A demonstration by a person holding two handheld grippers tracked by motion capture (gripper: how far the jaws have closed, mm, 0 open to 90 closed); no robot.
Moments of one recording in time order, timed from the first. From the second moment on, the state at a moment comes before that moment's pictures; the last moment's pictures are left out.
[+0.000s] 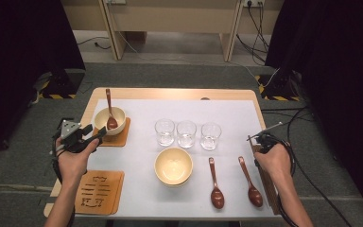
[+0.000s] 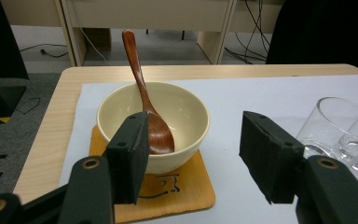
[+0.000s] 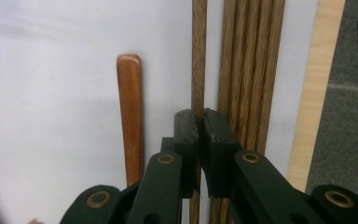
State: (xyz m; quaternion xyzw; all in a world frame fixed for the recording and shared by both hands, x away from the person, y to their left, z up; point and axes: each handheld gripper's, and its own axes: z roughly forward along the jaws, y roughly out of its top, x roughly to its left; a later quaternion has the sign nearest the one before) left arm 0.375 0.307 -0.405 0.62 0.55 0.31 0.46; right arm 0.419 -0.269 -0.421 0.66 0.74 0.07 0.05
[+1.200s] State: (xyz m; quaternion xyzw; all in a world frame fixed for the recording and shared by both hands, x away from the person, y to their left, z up) left arm 0.373 0.304 -0.404 0.62 0.55 0.31 0.46; right arm 0.434 -0.253 -0.372 0.63 0.73 0.21 0.15
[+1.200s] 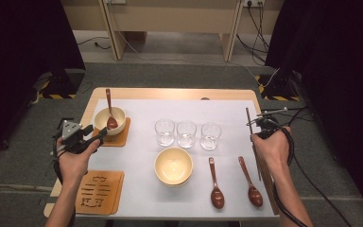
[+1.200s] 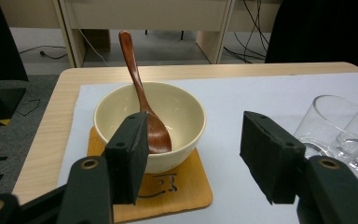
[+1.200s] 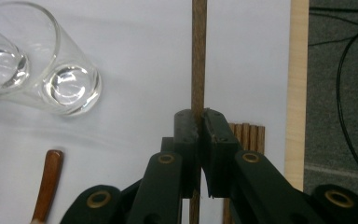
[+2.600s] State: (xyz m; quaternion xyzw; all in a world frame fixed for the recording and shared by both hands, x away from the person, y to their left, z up) left arm 0.372 0.303 -0.403 0.62 0.55 0.31 0.46; right arm 0.450 -0.236 -0.350 0.57 0.67 0.38 0.28
